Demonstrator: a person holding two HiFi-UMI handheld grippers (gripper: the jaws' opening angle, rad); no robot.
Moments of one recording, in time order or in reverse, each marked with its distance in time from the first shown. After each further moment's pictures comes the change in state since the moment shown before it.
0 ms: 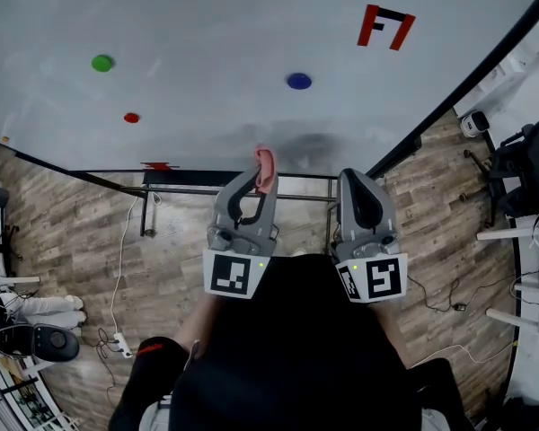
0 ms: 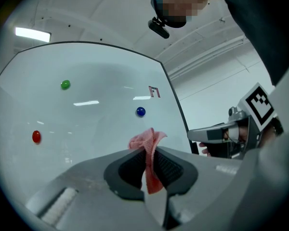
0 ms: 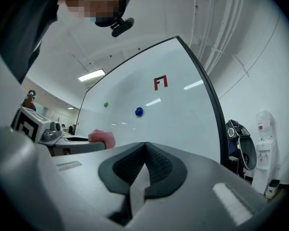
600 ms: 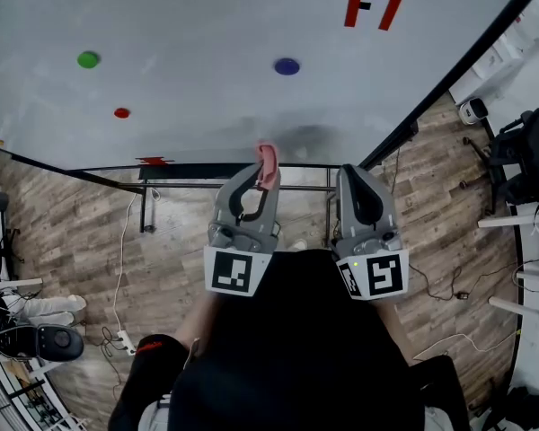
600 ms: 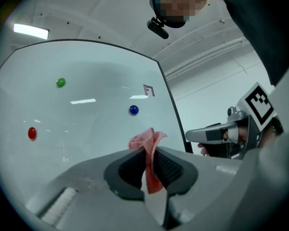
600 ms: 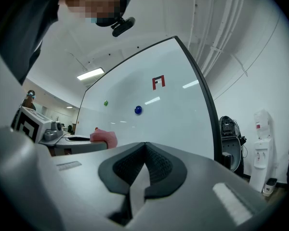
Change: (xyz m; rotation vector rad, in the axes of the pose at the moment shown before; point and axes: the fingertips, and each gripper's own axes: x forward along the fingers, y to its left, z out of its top) left arm -0.002 -0.018 -0.003 0.017 0.010 -0.039; right arm -0.015 -0.002 -0.005 0.006 0.020 -0.010
